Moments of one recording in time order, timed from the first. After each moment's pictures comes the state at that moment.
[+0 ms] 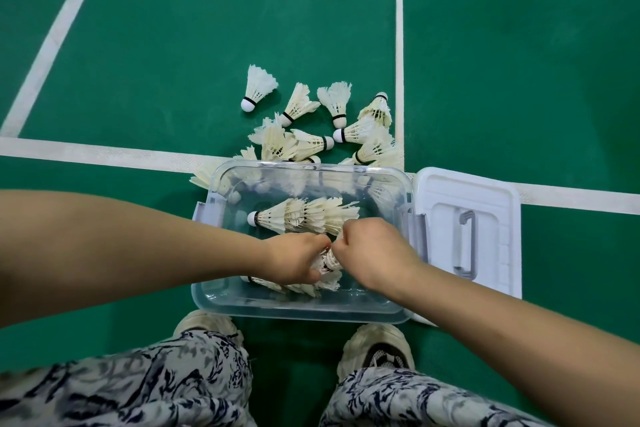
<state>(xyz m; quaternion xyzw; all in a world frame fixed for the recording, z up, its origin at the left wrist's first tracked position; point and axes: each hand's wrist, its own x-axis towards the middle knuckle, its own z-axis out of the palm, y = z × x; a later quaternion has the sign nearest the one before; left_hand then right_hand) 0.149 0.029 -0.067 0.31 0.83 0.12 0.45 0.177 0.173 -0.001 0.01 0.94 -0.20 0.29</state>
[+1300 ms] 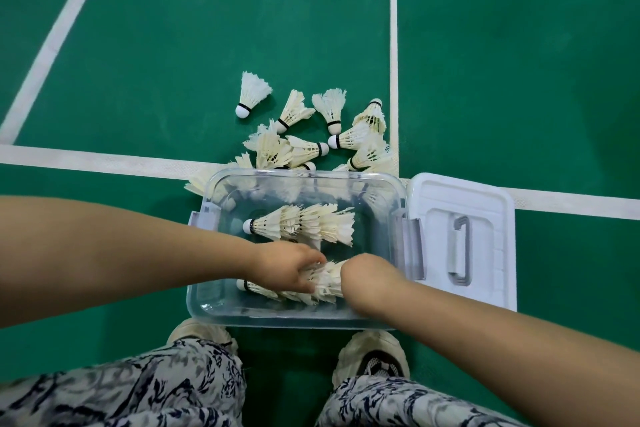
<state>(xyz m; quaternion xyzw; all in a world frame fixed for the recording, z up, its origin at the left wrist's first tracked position) 0.145 0.031 -0.057 0.34 0.79 0.10 0.50 0.189 0.171 -0.021 -0.11 0.86 0.00 0.50</state>
